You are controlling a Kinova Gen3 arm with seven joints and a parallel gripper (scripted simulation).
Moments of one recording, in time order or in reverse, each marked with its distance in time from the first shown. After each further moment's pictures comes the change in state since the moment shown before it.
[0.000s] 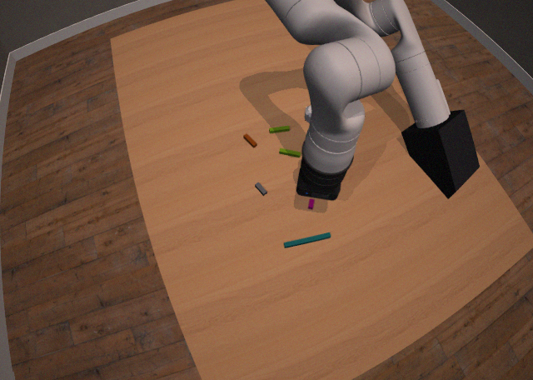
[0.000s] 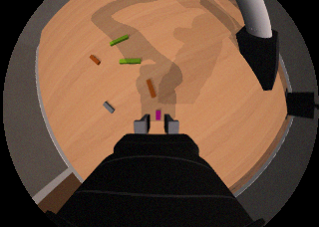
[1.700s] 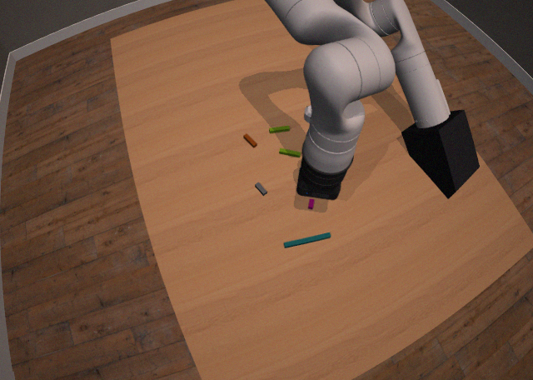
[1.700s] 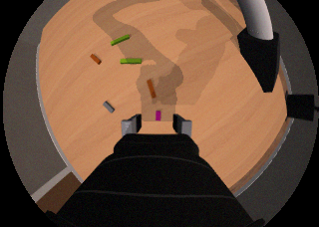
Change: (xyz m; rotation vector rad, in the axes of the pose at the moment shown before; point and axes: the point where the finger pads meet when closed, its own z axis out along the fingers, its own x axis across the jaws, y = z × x) arm 0.000 -0.001 0.000 0.002 0.001 -0.015
